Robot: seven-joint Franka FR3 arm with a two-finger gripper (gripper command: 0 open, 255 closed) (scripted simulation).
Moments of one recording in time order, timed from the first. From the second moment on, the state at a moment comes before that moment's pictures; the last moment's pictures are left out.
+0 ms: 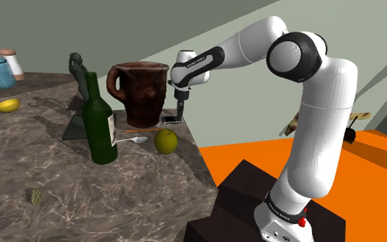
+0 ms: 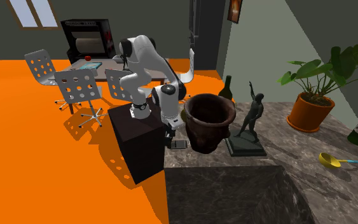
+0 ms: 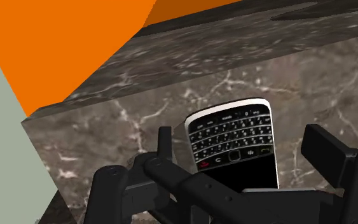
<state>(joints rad) 0.06 0.26 -0.15 -1.94 0.07 2.20 -0.89</state>
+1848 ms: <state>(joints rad) 0.06 0.24 -0.15 -1.92 0.06 2.16 -0.88</state>
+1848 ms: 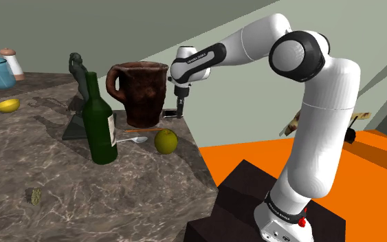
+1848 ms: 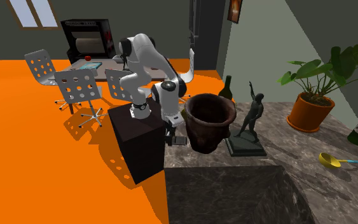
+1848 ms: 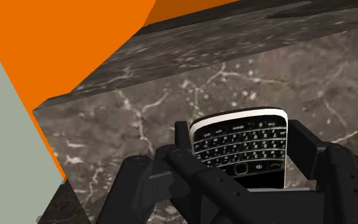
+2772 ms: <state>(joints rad) 0.07 0.18 -0.15 -1.81 0.05 1.99 -0.87</state>
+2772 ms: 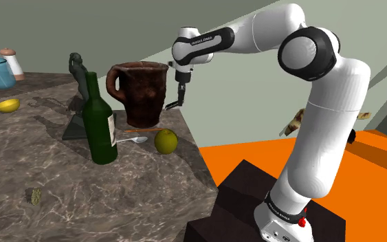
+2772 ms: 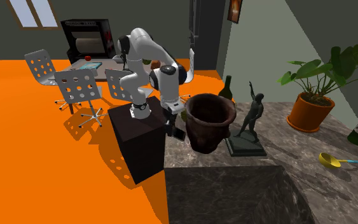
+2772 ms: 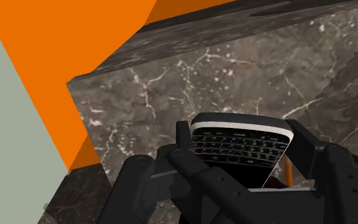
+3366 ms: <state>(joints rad) 0.15 0.12 -0.10 -1.84 0.03 2.07 -0.71</state>
